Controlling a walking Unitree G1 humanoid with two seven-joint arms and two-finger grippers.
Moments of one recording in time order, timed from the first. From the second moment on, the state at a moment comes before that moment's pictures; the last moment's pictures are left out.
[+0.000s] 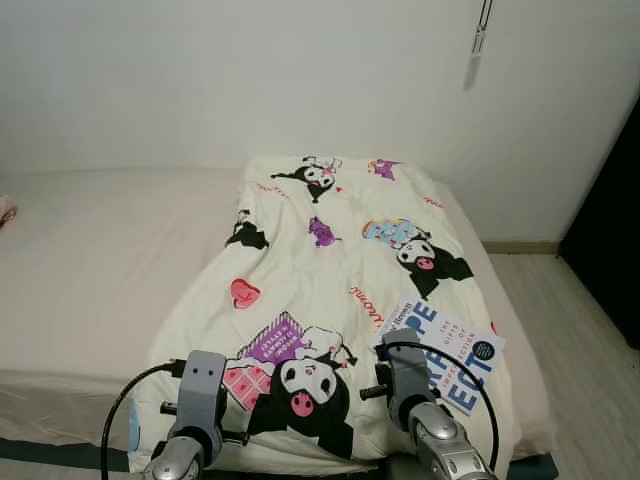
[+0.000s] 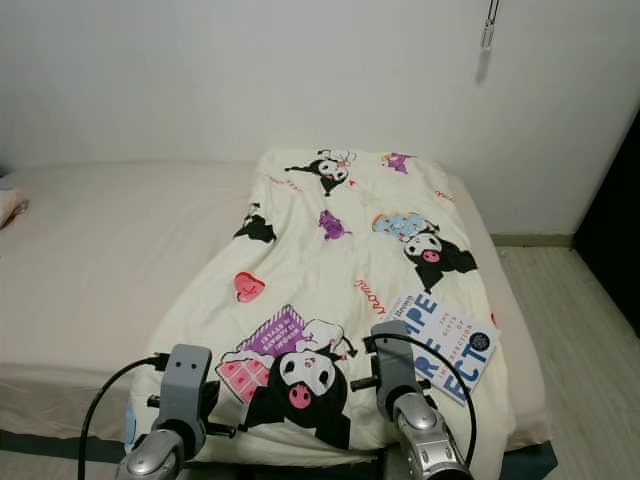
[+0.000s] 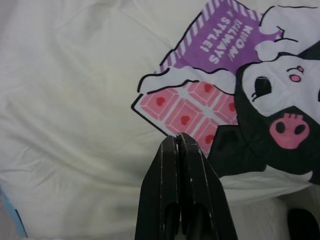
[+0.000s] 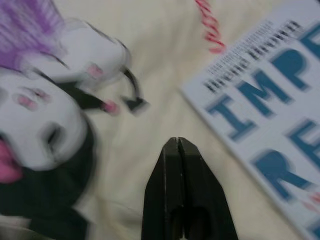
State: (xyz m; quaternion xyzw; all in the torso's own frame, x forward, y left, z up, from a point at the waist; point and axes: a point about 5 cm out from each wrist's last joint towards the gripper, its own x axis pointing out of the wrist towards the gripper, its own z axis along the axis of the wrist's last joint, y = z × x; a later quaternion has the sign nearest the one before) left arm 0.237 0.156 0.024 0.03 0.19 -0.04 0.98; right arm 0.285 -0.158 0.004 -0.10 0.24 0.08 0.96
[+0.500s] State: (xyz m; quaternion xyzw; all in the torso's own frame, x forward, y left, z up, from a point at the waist) left arm 0.238 0.151 0.037 0.01 0.16 -0.07 0.99; right arm 0.296 -0.178 -0.001 -0.30 0.31 0.04 0.90
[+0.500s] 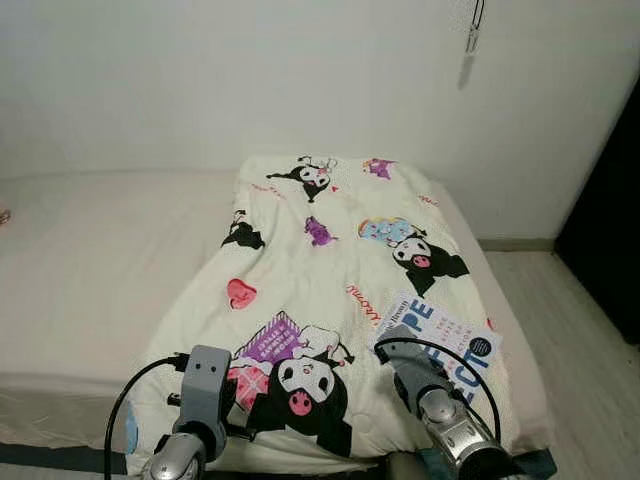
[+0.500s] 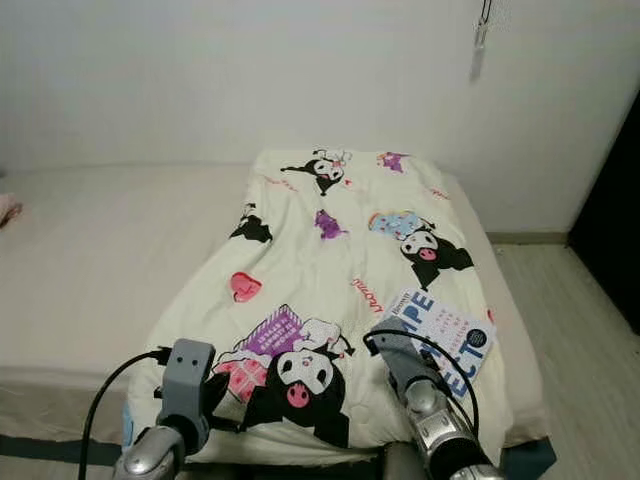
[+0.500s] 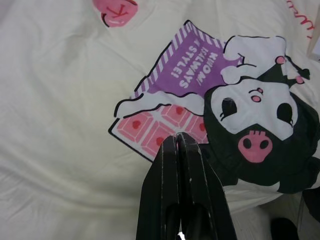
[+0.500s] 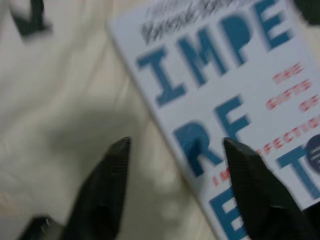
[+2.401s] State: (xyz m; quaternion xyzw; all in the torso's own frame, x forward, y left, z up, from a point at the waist) left arm 0.237 0.138 0.090 -0.17 0.04 -0.12 0.98; right arm 0.344 -0.211 0.054 -0.58 0.23 0.00 0.79
